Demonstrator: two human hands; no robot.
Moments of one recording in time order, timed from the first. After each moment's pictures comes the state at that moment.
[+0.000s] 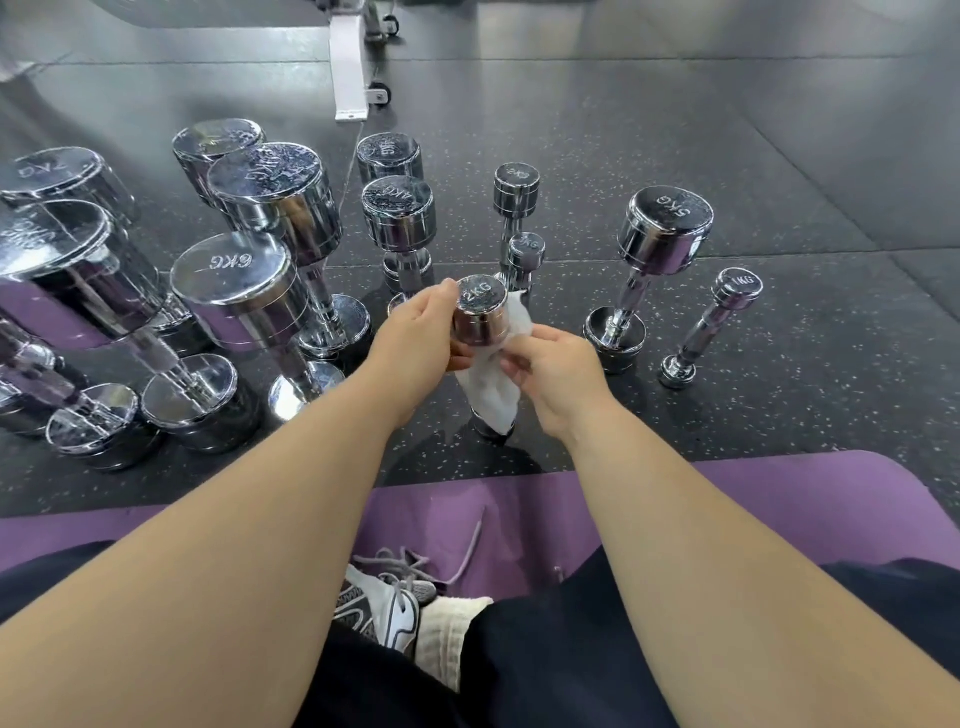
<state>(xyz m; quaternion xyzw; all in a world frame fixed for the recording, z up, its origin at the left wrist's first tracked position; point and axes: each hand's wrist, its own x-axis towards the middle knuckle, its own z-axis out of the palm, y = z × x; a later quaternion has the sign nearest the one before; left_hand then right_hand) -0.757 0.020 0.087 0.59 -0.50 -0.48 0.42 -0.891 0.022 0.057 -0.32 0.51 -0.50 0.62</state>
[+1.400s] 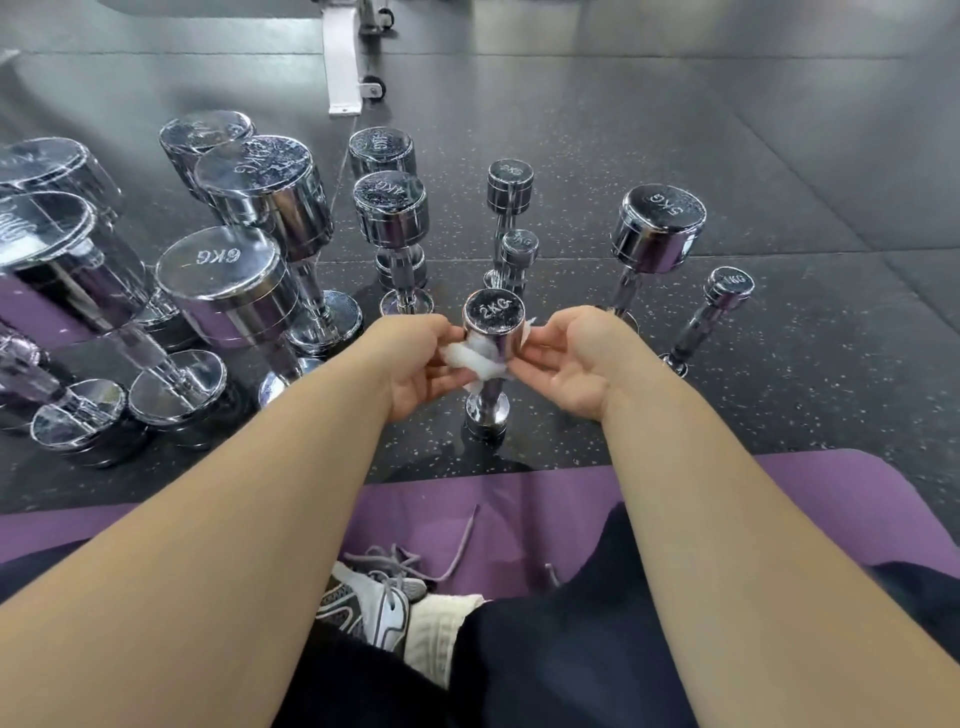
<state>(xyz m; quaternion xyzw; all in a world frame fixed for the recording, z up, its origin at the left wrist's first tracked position) -0.760 0.020 0.100 0.62 -0.28 -0.64 0.35 -0.921 0.016 0.094 -0.14 0.51 -0.43 0.73</state>
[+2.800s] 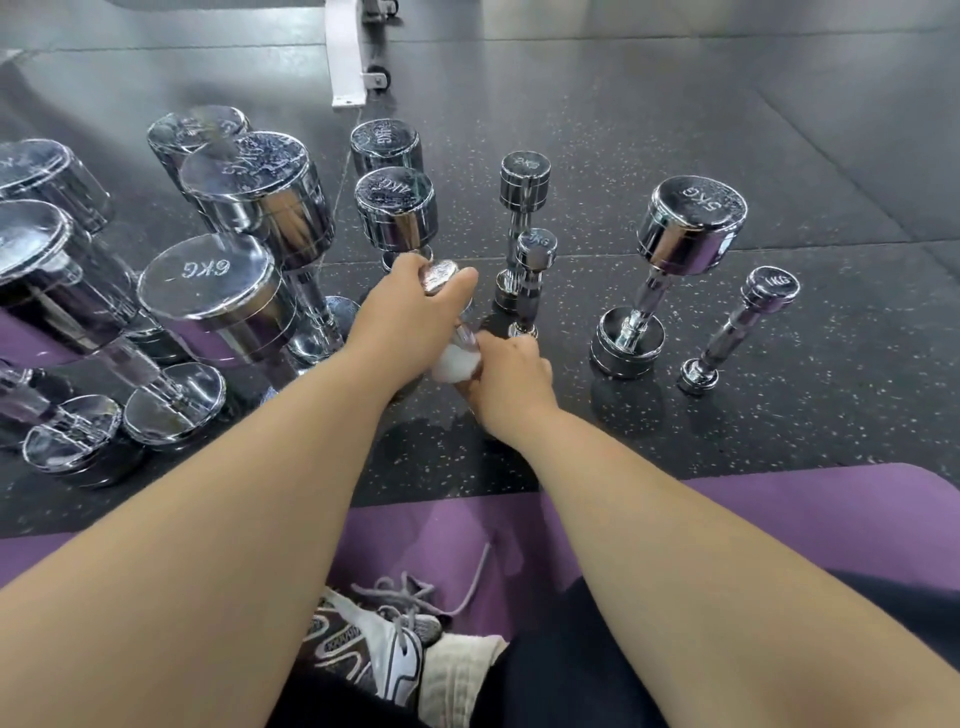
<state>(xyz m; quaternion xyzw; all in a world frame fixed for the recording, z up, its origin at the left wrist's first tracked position) -0.745 -0.025 0.086 0.71 -0.59 -0.28 0.28 -0.864 -0.011 0.011 -0.70 0.65 -0.16 0.24</state>
